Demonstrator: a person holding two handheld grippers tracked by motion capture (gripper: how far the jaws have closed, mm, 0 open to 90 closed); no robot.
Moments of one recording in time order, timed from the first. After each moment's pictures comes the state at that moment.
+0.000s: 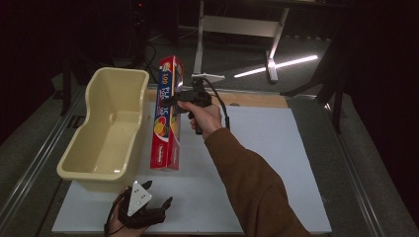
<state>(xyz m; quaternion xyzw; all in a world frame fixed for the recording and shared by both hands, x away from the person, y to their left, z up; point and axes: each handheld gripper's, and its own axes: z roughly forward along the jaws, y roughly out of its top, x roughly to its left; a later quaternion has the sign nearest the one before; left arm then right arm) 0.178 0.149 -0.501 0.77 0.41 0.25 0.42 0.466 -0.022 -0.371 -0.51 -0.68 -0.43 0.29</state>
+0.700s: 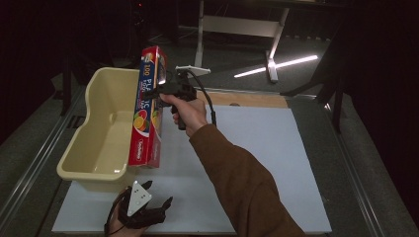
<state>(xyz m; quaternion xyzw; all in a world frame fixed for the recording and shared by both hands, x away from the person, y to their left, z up) 0.178 0.150 -0.500 0.77 0.41 0.25 0.42 0.455 0.021 -0.343 -0.49 -0.67 -0.46 0.32</state>
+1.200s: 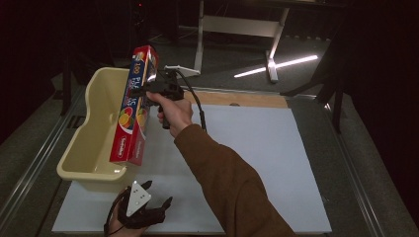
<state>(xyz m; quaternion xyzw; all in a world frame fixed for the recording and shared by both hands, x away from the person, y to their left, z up) 0.178 0.150 -0.500 0.76 0.41 0.25 0.43 0.454 0.053 -0.348 -0.51 -0.65 -0.46 0.33</state>
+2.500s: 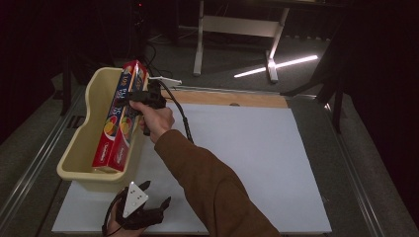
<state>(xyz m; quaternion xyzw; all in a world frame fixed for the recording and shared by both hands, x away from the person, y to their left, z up) 0.175 0.154 -0.498 0.76 0.42 0.25 0.44 0.454 0.102 -0.385 -0.55 -0.64 -0.43 0.33</state>
